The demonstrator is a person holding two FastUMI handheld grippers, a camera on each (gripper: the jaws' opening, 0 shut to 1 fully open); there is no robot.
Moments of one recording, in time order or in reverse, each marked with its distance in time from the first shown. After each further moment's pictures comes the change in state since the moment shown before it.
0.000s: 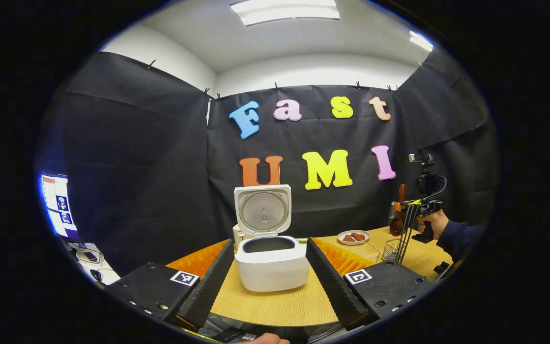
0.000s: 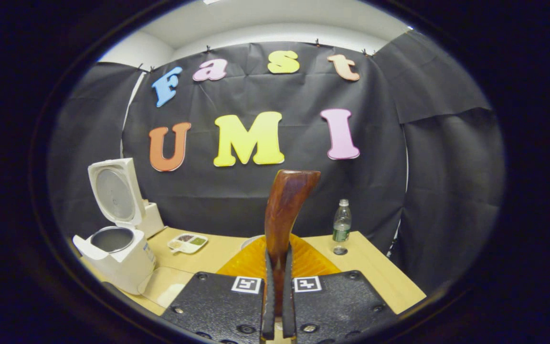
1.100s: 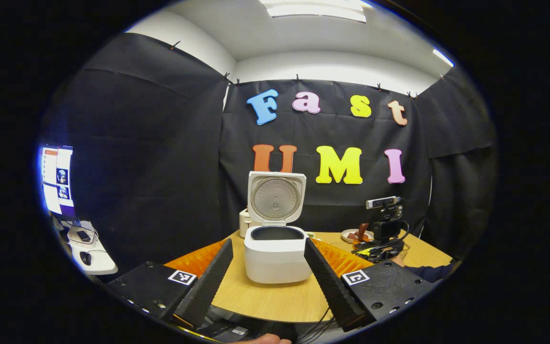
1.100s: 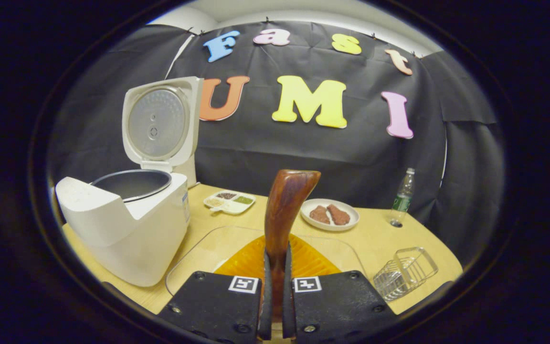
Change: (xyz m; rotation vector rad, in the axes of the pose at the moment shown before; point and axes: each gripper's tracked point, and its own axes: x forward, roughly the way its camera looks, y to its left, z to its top) left arm -0.001 0.029 -0.025 -0.139 0.071 0.016; right arm 0.035 0.177 -0.168 -0.126 0.180 0.106
